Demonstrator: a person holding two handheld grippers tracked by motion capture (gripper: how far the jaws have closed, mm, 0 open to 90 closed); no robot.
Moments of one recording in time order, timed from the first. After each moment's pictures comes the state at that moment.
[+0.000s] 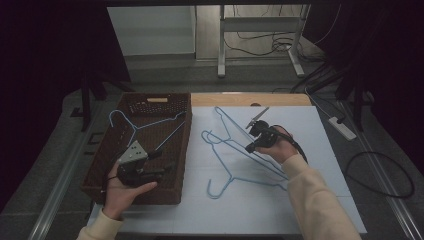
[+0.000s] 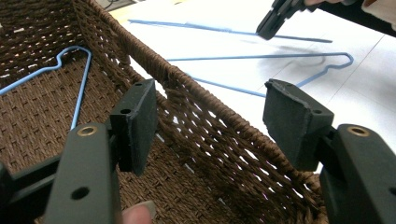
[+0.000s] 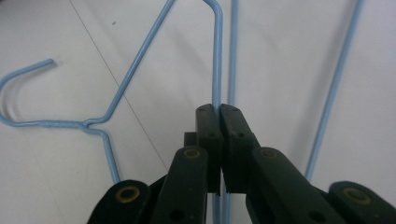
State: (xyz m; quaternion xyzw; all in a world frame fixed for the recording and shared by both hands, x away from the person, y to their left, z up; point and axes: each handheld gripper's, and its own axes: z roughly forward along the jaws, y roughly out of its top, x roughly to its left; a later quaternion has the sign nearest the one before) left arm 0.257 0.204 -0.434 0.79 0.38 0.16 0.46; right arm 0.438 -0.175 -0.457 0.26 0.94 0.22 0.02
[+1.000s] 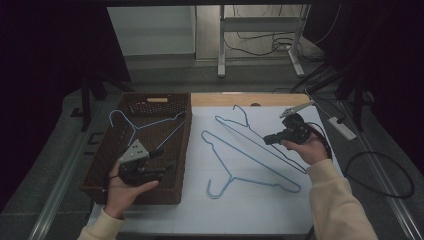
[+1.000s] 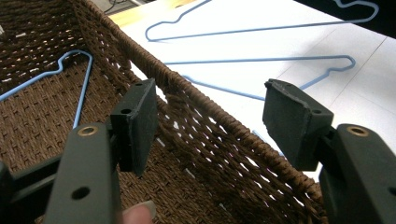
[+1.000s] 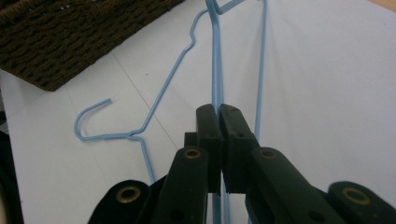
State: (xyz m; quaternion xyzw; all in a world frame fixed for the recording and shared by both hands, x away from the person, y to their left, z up) left arm 0.259 0.201 -0.432 0.78 0.38 0.17 0.46; right arm 0.419 -0.249 -0.409 0.30 0.88 0.37 0.01
